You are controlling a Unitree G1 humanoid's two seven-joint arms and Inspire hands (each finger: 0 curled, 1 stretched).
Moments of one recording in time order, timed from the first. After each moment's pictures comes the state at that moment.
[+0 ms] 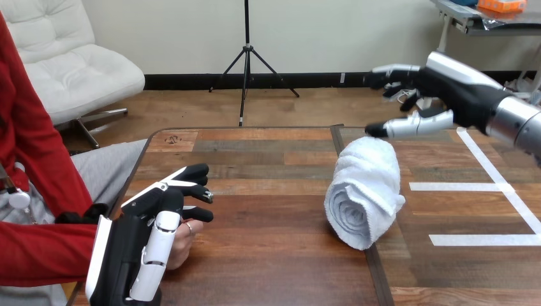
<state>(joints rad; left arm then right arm) 0.46 0.12 -0.10 -0.20 -0.10 -0.54 -0.03 -0.87 -0.68 0.16 1.04 -0.32 -0.63 0.44</state>
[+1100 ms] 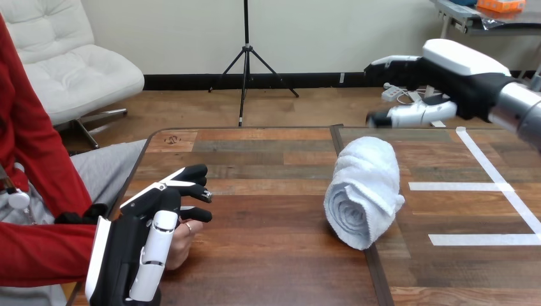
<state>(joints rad) 0.46 0.12 -0.11 -0.20 -0.10 -0.54 -0.02 -0.96 -0.73 0.30 1.09 -0.66 -0.75 0.18</state>
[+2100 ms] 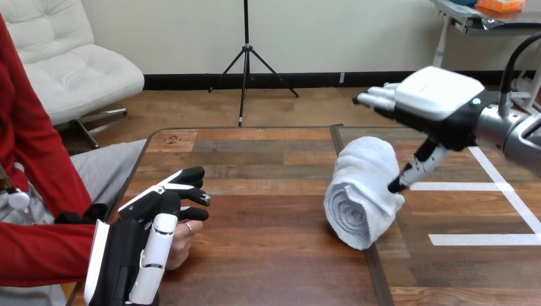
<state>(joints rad) 0.47 0.12 -0.11 -0.20 -0.07 -0.55 0.02 -1.05 -0.75 0.63 1.22 -1.09 -0.81 -0.27</state>
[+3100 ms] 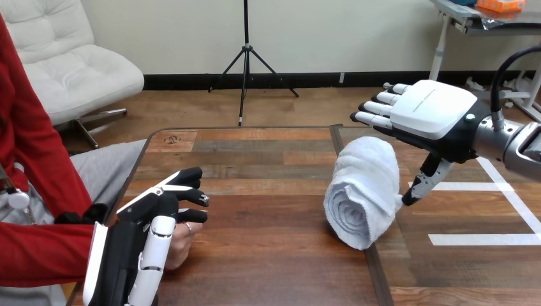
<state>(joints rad) 0.48 0.12 -0.11 -0.20 -0.07 -0.56 0.02 -1.09 -0.75 0.80 1.25 -1.24 -0.76 -0.47</state>
